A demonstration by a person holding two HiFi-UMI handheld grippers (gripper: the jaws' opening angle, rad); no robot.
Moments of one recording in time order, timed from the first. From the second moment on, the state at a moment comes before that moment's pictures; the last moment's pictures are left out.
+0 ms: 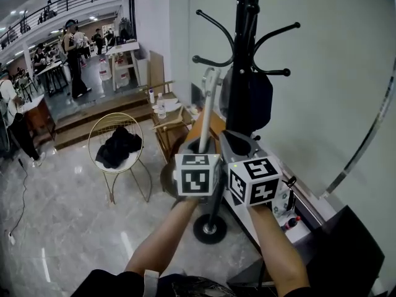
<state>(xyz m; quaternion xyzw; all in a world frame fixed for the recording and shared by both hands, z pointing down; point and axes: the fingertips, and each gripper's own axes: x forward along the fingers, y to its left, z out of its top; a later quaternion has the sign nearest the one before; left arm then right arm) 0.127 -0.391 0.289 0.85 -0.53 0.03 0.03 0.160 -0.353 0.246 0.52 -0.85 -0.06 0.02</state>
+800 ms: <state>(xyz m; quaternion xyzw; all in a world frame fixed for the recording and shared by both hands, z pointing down) 0.162 -0.452 0.277 0.84 -0.54 0.02 0.03 0.204 -0.405 0.240 0.51 -0.85 -0.09 0.02</state>
